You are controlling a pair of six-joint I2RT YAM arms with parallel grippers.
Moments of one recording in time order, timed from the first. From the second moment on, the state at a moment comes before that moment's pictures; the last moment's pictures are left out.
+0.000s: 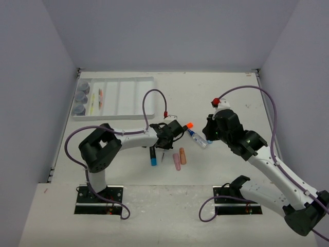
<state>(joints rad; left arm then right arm) -0.96 1.84 1.14 -0.48 -0.35 -0.72 0.62 0.92 0.91 -0.67 0.18 0.44</state>
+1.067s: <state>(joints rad) -0.96 1.06 0.94 -0.65 0.15 -0.09 0.99 0.98 0.85 -0.63 -0.09 -0.07</state>
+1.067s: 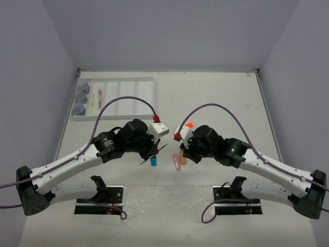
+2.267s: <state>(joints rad) -0.93 0.94 0.73 -0.03 0.85 -0.91 1.27 0.33 0.50 -0.22 0.05 -1.15</state>
